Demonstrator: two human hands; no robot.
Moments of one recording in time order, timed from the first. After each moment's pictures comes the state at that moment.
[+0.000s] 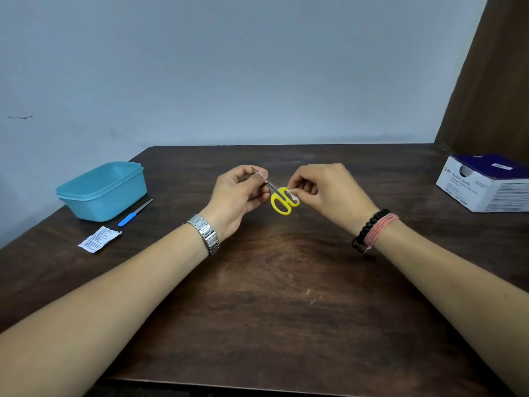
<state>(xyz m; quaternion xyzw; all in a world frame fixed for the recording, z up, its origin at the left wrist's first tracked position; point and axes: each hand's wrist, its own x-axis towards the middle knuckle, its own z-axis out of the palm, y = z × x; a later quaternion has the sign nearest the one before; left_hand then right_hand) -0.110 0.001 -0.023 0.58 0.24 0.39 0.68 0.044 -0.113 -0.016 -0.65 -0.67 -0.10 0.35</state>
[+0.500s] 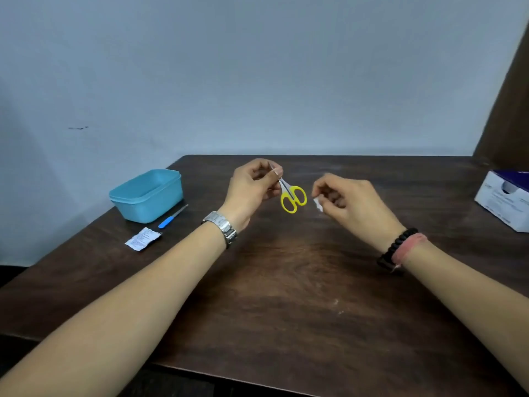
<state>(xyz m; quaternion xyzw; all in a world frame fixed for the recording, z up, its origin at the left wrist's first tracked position) -0.128 0.019 -0.005 0.67 0.24 0.45 0.55 0.031 -0.116 -0.018 -0.62 -0.67 -0.07 0.41</state>
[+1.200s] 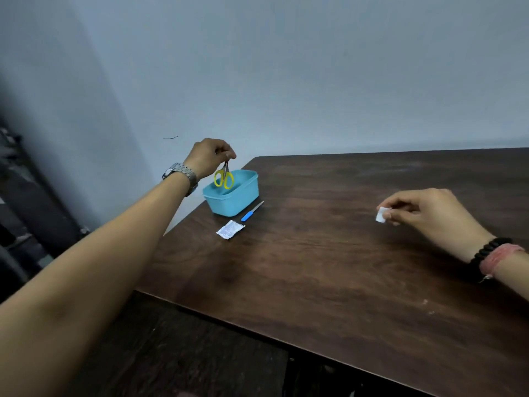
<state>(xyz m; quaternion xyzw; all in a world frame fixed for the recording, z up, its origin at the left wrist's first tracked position) -0.310 0.150 0.073 0.82 0.47 0.30 0.11 0.012 -0.117 -0.022 -0.65 -0.64 0.04 0.40</state>
